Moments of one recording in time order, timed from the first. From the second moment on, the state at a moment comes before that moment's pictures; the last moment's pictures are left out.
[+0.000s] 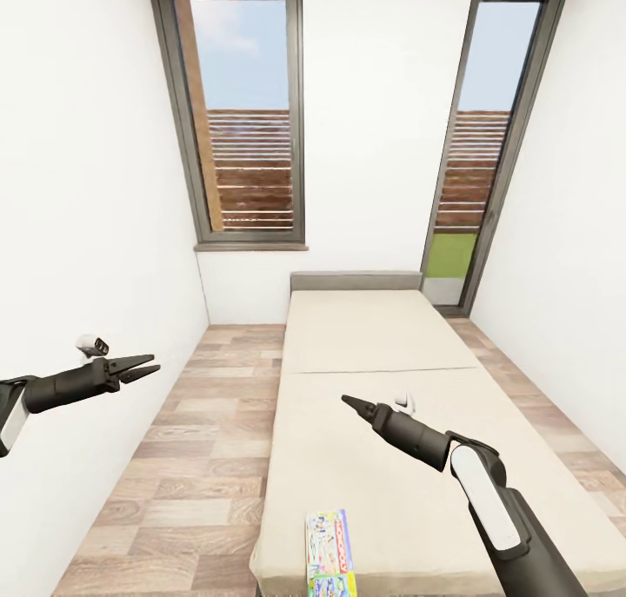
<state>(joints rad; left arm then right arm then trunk) -0.83 0.50 0.24 -0.67 0.16 0.80 -1.57 -0.38 -0.06 0.05 -1.32 -0.86 0.77 0.43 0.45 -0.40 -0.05</state>
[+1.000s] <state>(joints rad) -0.83 0.49 0.23 -0.67 0.16 0.80 -1.57 -0.38 -0.06 -0.01 -1.32 -0.87 0.78 0.43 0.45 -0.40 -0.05</state>
